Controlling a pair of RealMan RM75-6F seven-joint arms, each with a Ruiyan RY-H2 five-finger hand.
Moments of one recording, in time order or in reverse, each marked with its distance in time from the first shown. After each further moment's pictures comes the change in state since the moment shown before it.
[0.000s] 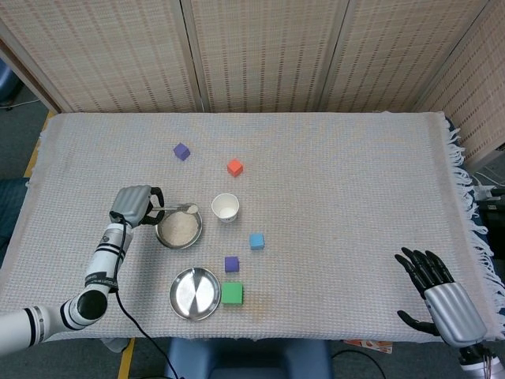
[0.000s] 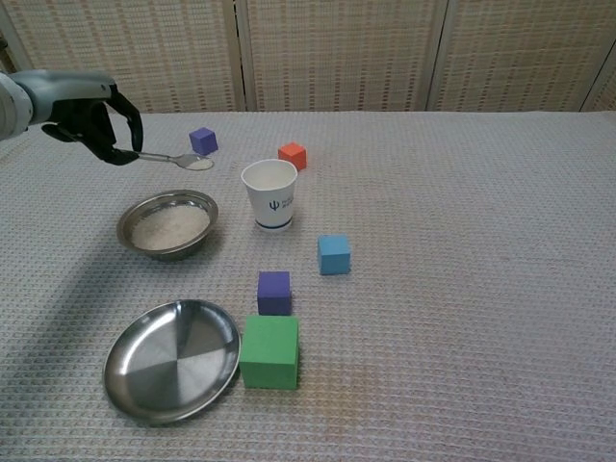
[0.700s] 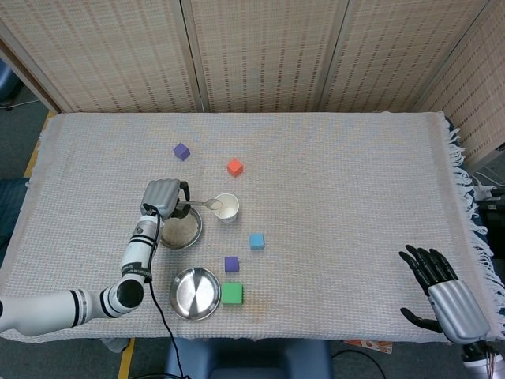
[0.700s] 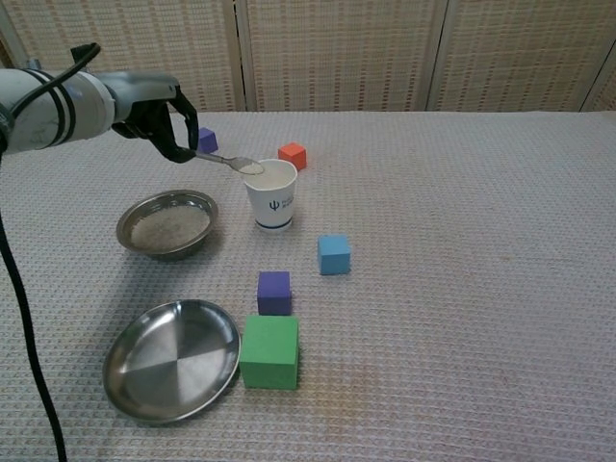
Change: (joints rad) left arm -0.206 -0.154 0.060 0.124 -0.111 0.104 0.051; right arm 0.006 0.008 0.008 0.003 0.030 -0.014 0.016
